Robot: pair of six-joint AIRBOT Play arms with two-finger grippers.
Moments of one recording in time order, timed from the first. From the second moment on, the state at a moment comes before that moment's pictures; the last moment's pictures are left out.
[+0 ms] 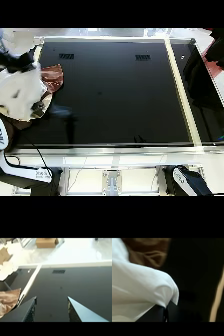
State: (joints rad) left arm 0.22 -1.57 1.89 1.17 -1.34 -1.56; right arm -0.29 -0.87 1.64 -0.81 1.11 1.33
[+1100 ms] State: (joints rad) left arm -0.75 -1.51 1.88 2.28 -1.45 -1.84; right arm -0.29 -0.94 1.61 -1.11 1.29 1.27
